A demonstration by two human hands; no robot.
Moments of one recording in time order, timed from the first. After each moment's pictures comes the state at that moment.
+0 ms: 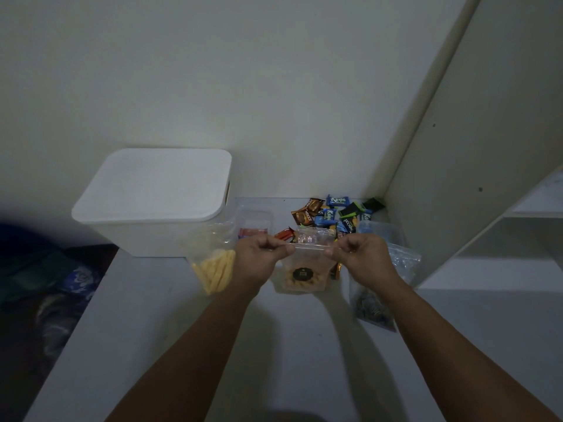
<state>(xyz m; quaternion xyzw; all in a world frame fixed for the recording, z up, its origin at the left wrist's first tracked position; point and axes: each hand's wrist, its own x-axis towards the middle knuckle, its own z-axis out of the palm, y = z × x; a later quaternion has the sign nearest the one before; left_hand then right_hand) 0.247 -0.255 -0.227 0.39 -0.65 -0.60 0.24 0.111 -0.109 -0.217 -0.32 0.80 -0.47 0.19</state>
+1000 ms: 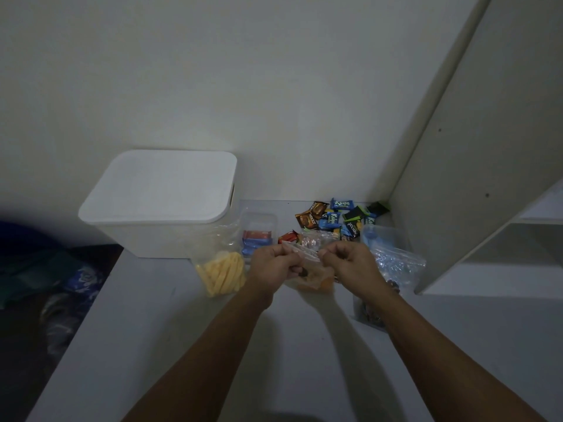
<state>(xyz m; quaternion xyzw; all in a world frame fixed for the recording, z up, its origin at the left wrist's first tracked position) 0.246 -0.239 -0.220 0.40 -0.59 -0.69 0.15 0.124 -0.125 -0.232 -0.33 0.76 -0.50 0.23</state>
